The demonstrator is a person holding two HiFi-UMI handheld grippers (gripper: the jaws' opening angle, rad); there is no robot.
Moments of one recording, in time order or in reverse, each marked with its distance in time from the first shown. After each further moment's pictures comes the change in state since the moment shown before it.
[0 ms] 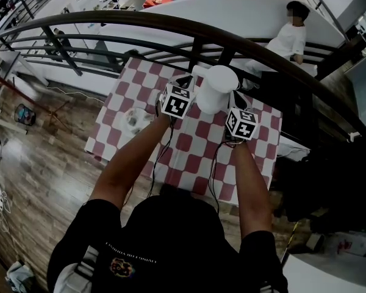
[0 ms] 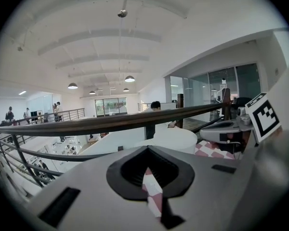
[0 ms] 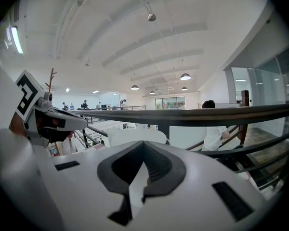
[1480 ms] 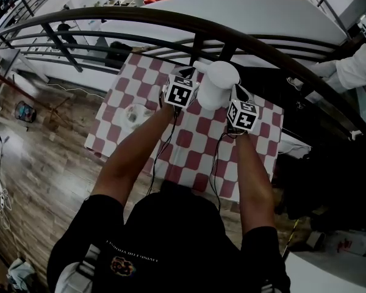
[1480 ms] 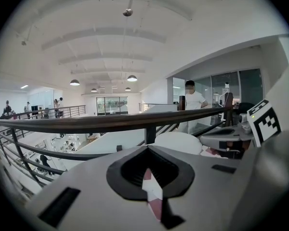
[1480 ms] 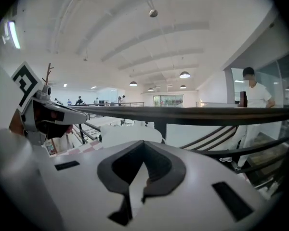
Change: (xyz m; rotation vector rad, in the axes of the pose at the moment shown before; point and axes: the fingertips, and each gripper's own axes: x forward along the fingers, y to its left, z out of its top) left arm 0.019 0.005 0.010 -0.049 -0.010 0.008; right arm 0.015 -0.011 0.001 -0.018 0.034 -0.030
